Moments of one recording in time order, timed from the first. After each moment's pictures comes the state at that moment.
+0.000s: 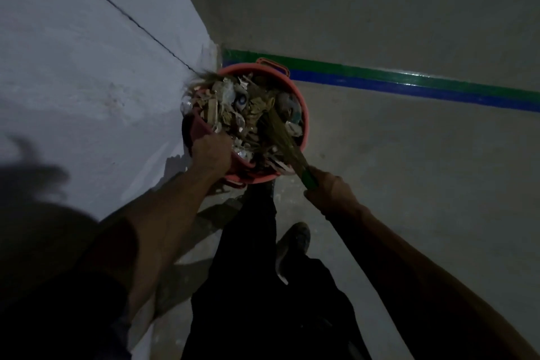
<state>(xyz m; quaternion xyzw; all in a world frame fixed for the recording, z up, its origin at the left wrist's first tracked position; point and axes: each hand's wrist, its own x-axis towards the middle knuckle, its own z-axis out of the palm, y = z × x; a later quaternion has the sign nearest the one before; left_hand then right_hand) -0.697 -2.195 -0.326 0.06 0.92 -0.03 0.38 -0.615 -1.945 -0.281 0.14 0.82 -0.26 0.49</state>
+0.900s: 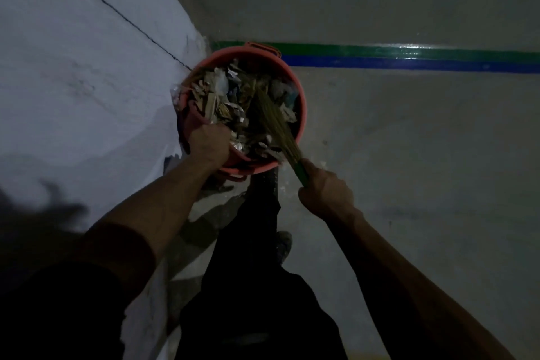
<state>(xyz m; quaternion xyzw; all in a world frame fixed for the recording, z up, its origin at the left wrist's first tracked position) -0.687 -2.188 -0.340 0.13 0.92 -0.05 0.37 -0.566 -1.974 -0.298 0.17 0.86 -0.22 0.43</state>
